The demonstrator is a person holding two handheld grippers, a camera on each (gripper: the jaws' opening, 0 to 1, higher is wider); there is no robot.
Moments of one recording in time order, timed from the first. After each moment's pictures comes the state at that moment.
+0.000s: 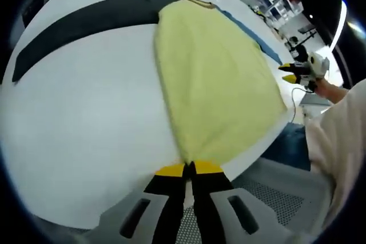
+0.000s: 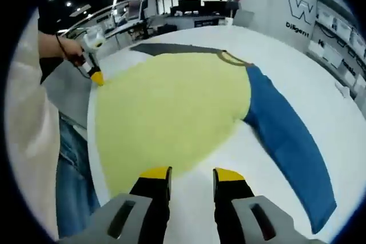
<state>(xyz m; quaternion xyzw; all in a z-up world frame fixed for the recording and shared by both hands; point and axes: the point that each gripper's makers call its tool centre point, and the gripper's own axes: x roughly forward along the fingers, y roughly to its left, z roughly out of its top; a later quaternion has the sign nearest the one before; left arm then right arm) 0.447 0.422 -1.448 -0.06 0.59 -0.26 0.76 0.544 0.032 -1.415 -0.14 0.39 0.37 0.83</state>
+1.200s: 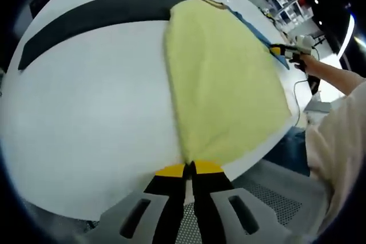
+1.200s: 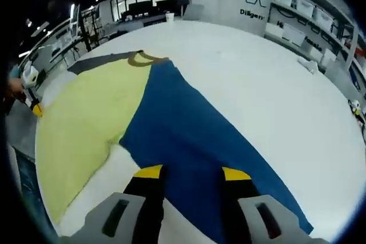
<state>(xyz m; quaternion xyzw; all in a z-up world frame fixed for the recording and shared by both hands) 0.444 0.428 -1.450 -0.07 0.60 -0.23 0.76 0.669 -0.048 -1.447 -0.13 0.41 0.26 0.87</state>
